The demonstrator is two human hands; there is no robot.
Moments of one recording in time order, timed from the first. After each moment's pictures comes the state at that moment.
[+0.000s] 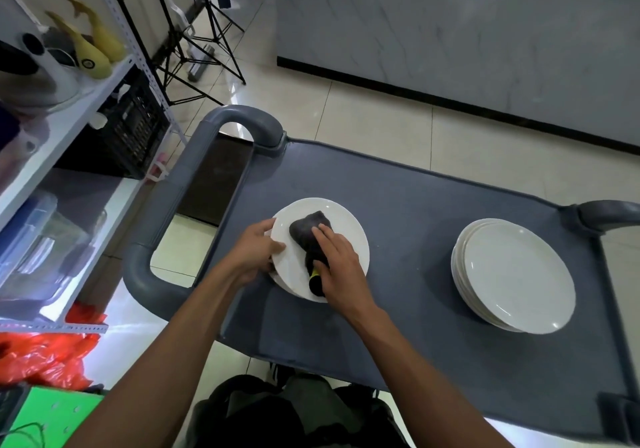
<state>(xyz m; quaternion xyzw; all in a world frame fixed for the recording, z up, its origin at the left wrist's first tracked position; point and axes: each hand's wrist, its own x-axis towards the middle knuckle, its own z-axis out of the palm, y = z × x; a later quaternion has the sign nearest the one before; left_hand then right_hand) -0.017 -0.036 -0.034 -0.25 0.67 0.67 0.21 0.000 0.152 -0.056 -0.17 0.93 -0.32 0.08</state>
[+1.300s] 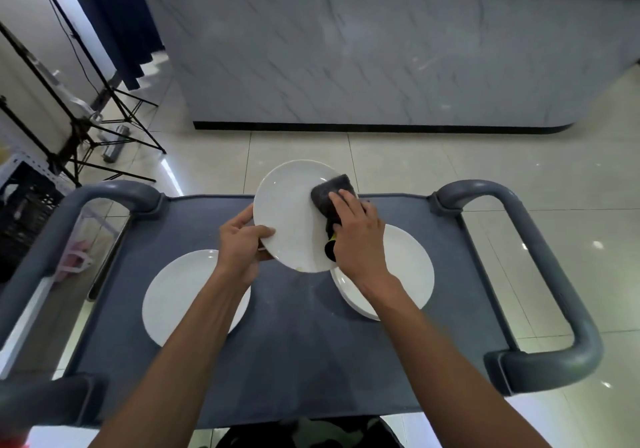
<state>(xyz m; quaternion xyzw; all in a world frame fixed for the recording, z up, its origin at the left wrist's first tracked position) -0.066 0.182 0.056 -0.17 0.57 0.80 0.09 -0.048 0.375 0.051 0.02 0.97 -0.20 -0.10</state>
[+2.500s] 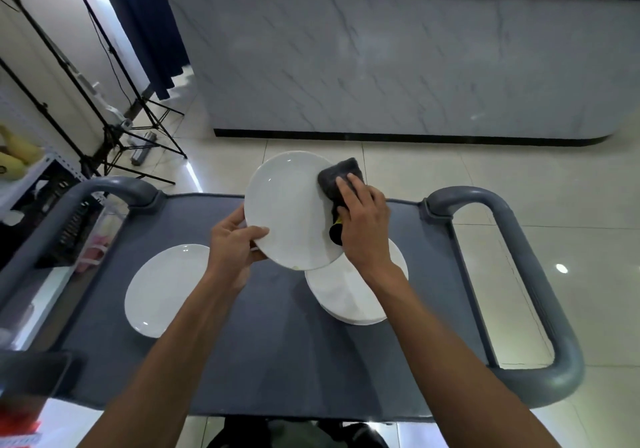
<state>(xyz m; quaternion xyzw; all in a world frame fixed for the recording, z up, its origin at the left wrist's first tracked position) -0.032 0.239 0.069 -0.13 0.61 0.78 0.04 -0.059 0.452 0.049 -0.03 0.94 -0.24 -0.23</state>
